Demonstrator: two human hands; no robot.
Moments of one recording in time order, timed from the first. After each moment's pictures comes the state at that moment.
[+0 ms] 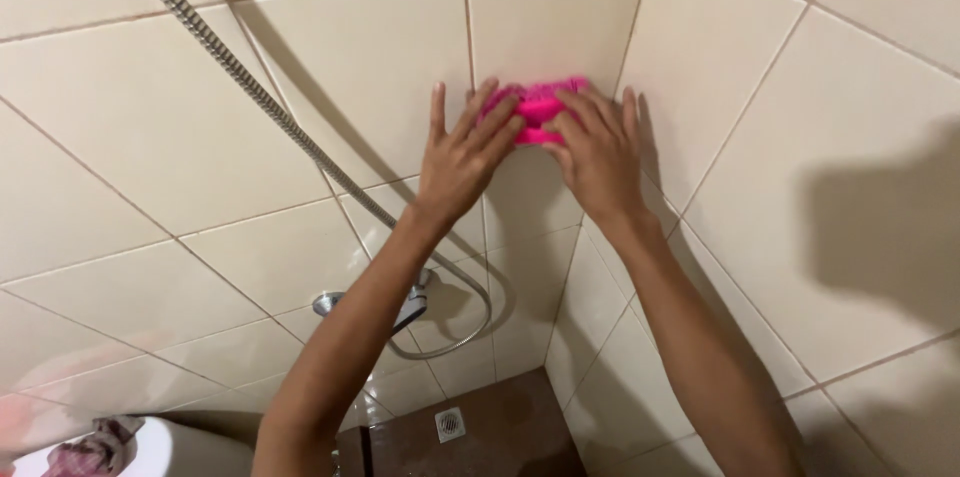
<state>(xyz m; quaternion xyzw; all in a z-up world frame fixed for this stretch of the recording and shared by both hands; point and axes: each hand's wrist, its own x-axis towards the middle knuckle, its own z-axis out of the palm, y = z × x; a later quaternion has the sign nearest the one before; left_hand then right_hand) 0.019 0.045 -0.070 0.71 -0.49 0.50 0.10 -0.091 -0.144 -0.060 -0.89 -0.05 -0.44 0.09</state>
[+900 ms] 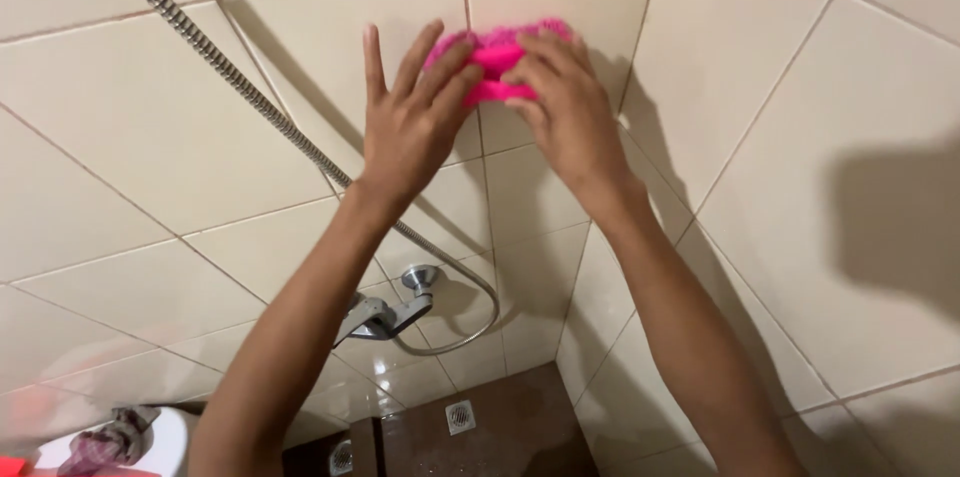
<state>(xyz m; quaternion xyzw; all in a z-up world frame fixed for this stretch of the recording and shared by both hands) 0.012 0.084 0.004 0.70 -0.48 0.52 0.11 -0.086 -0.109 0.006 -0.84 -0.15 -0.46 0.25</state>
